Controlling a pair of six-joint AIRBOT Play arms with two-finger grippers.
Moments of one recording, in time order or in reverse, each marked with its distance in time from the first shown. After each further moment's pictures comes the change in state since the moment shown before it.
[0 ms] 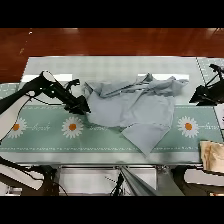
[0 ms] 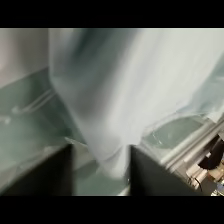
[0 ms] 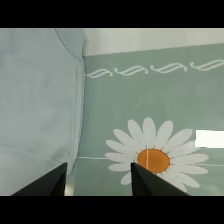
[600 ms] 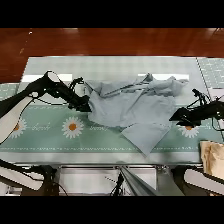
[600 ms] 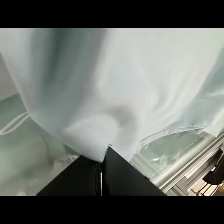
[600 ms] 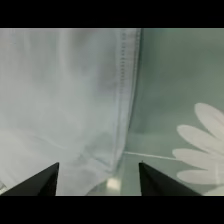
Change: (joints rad) left arm -0.037 0.043 -0.005 -0.021 0.056 0.009; right arm -0.006 0.137 -0.517 0.244 -0.261 -0.106
